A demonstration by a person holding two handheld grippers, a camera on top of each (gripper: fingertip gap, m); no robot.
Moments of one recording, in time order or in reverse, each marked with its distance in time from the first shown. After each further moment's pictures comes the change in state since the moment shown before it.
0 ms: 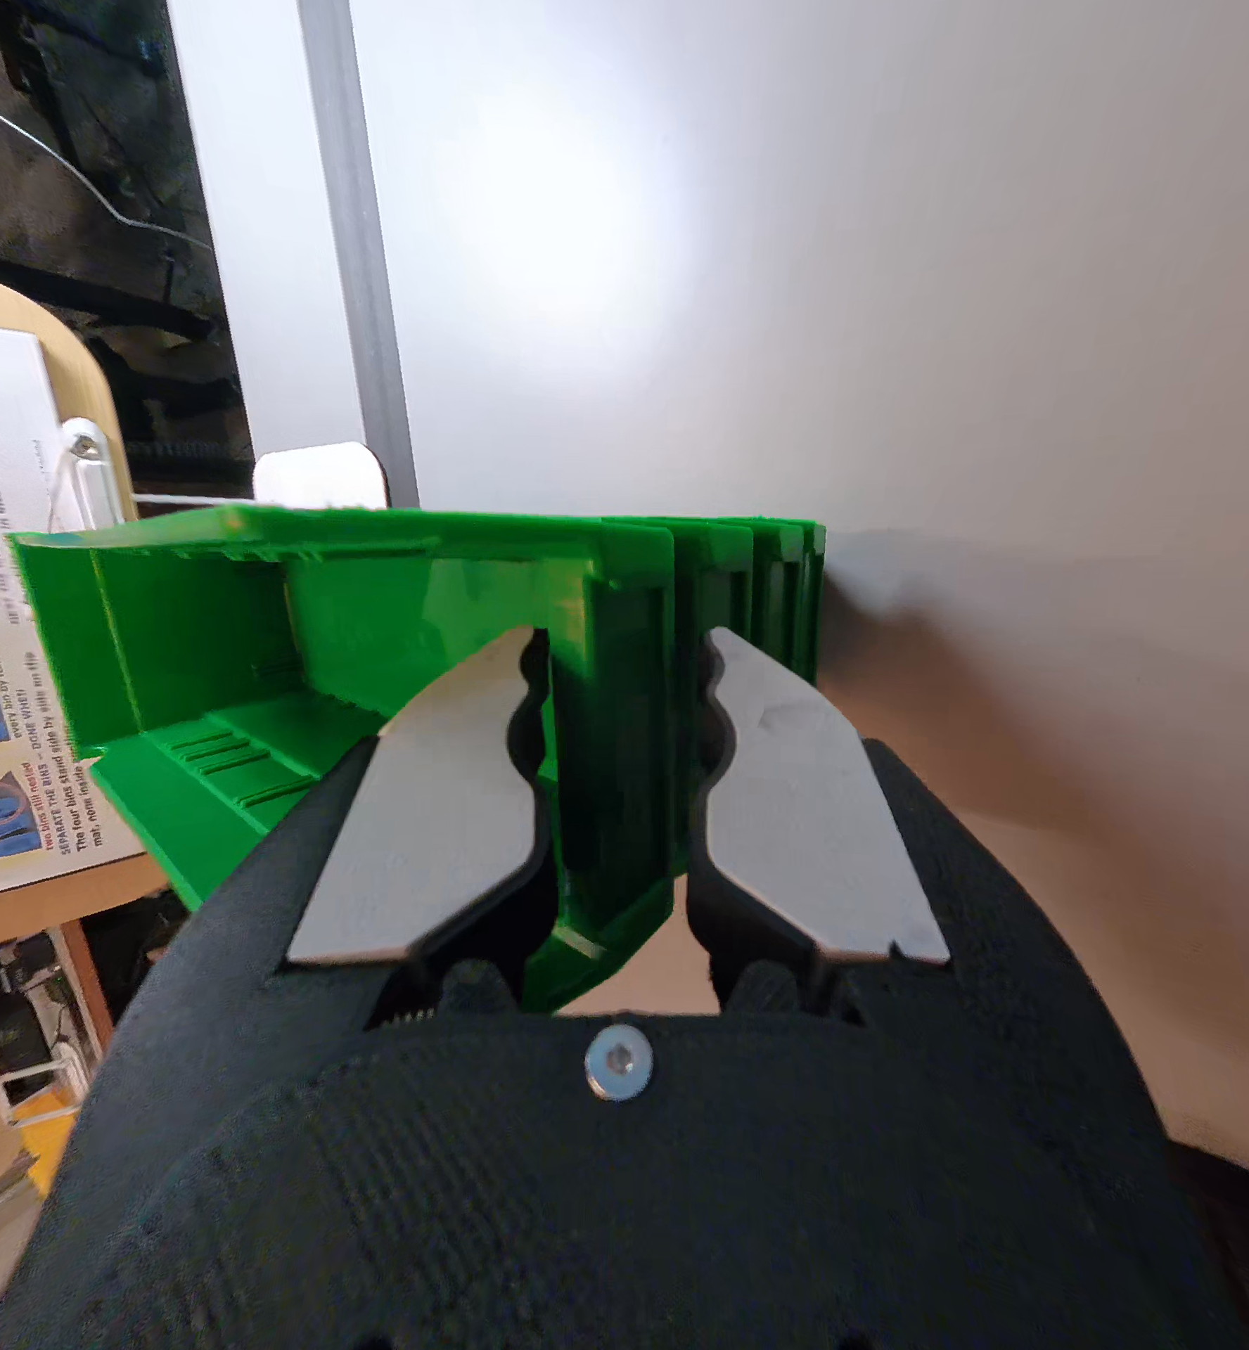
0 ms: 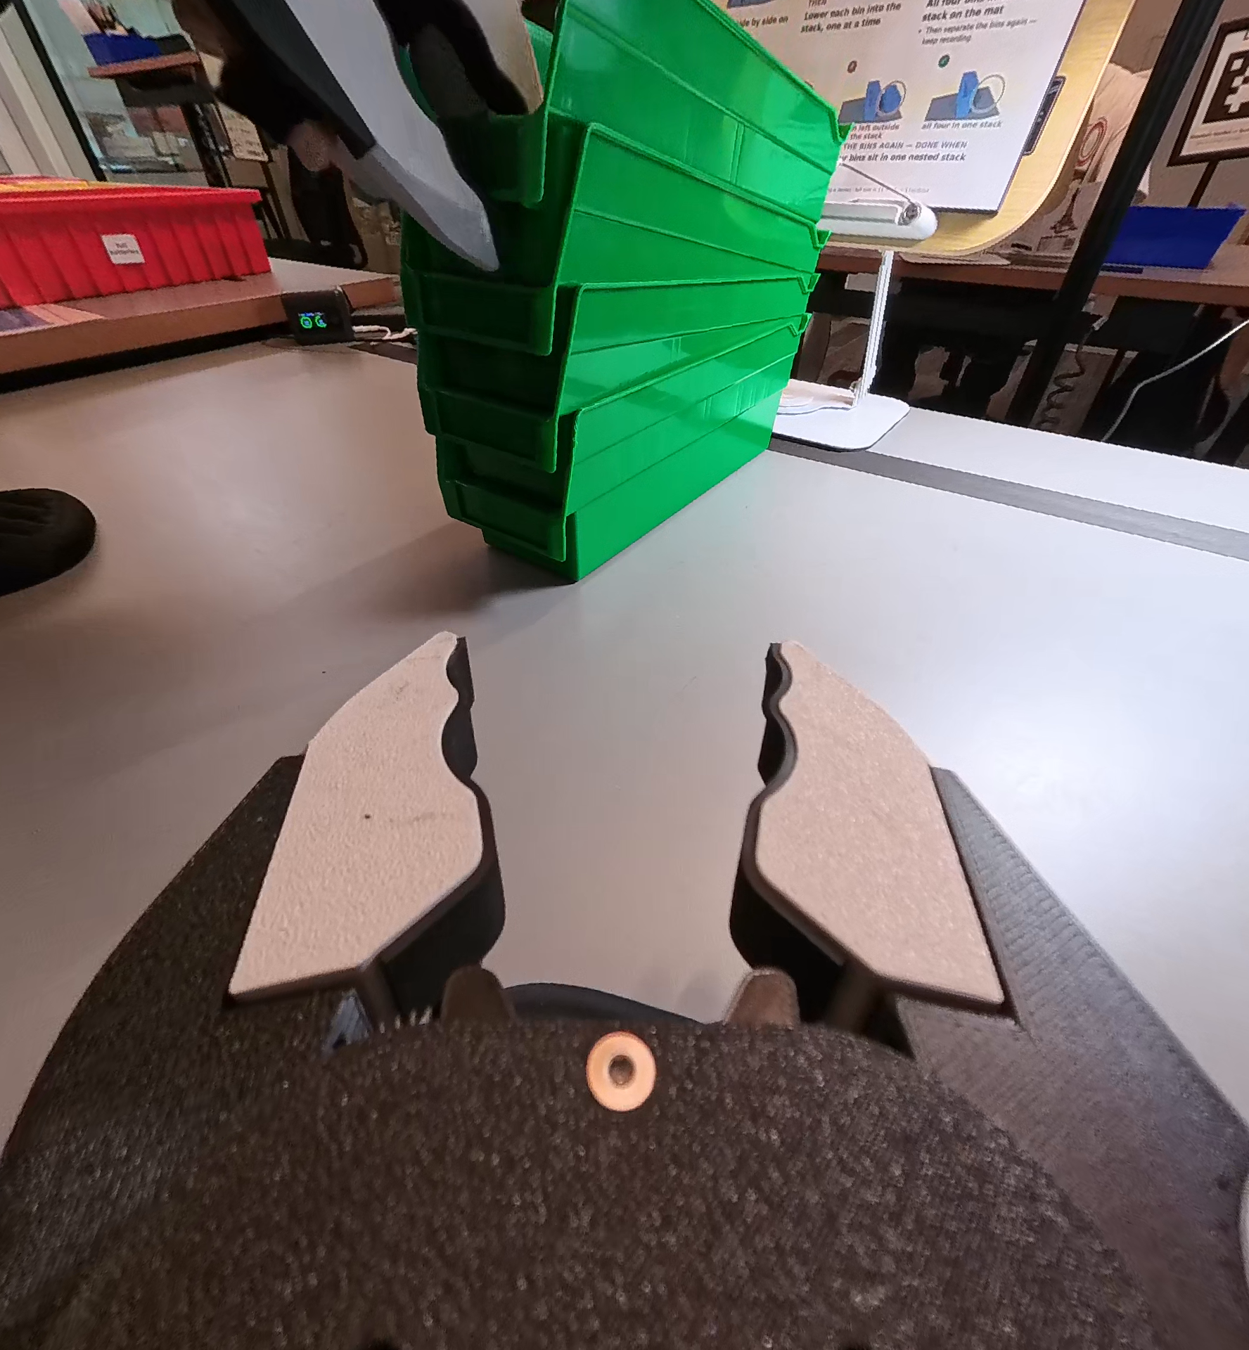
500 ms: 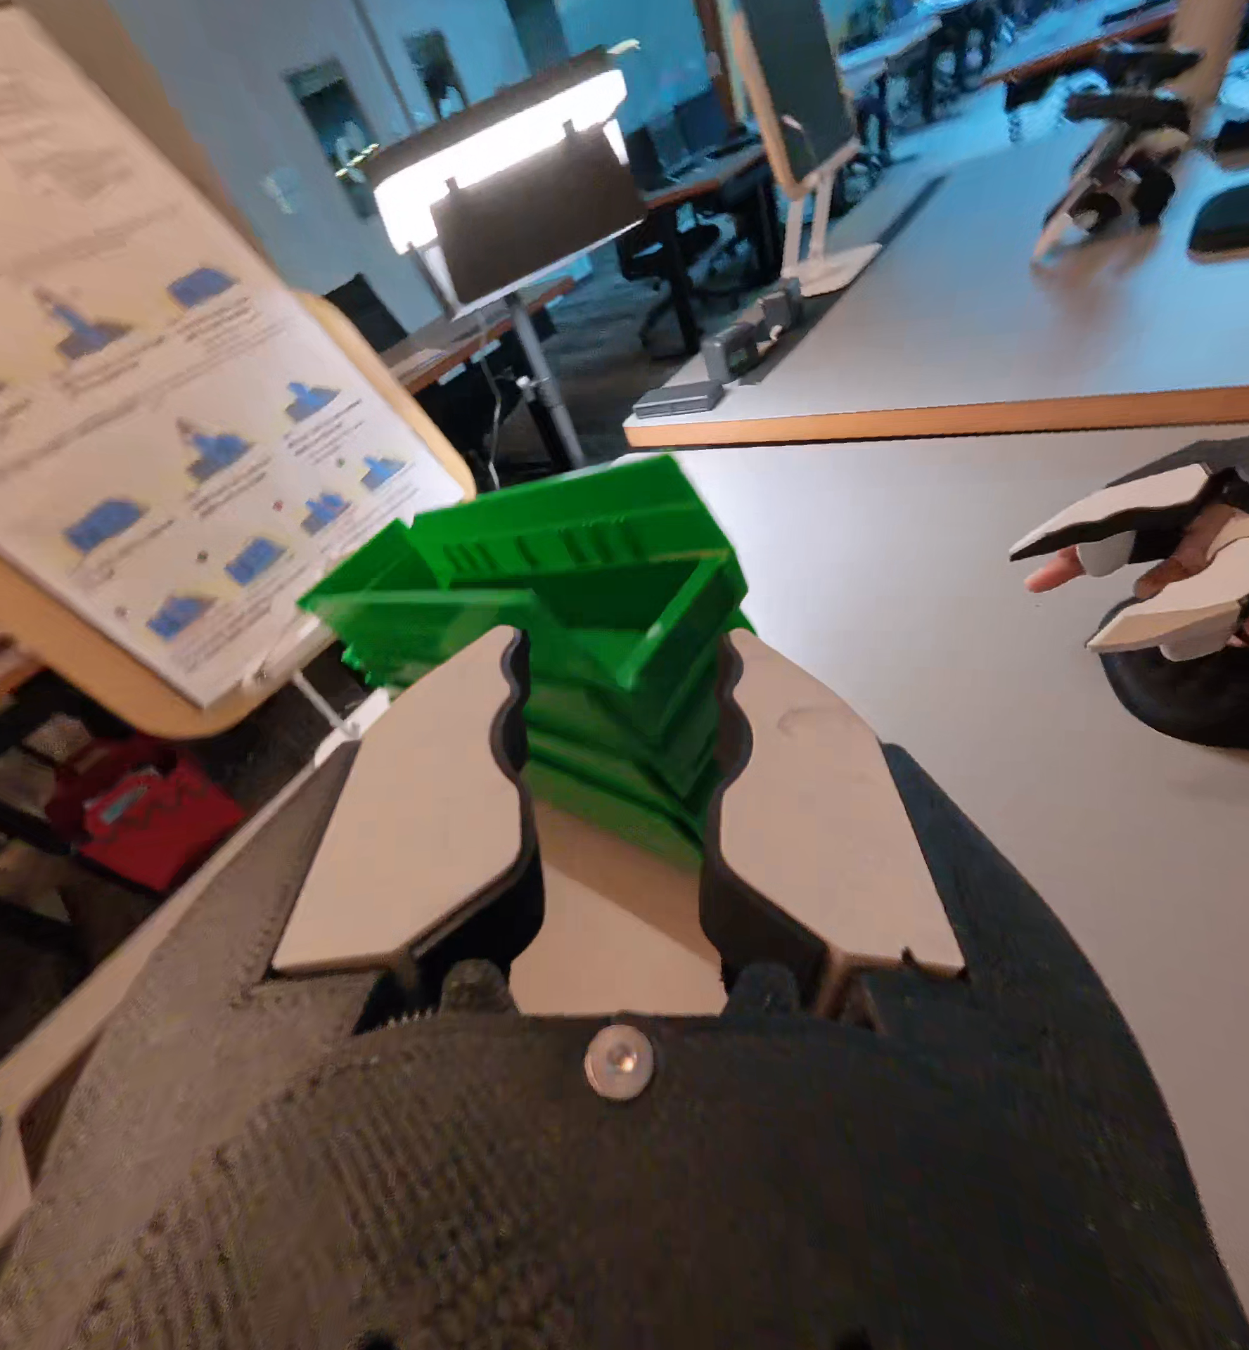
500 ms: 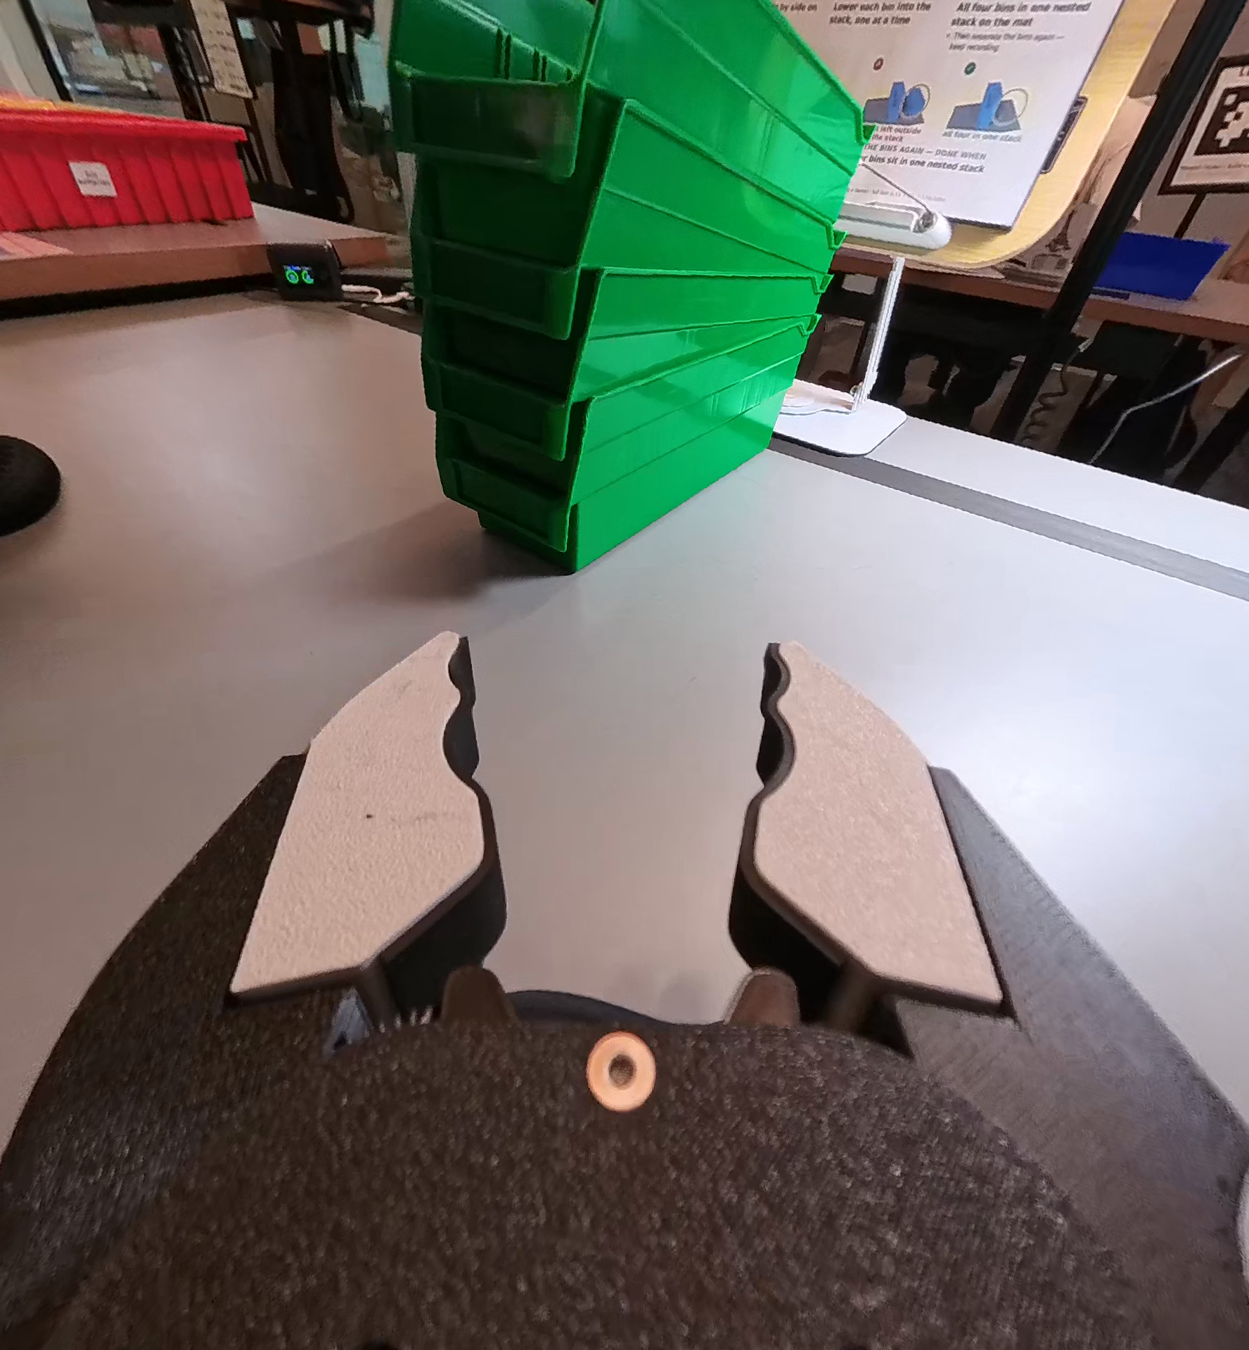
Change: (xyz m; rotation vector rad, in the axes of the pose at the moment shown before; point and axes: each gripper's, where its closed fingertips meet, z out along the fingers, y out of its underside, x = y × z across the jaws) left arm 0.002 0.050 -0.140 0.772 -0.314 -0.534; right arm -0.006 0.001 0.005 -0.026 0.011 -0.074
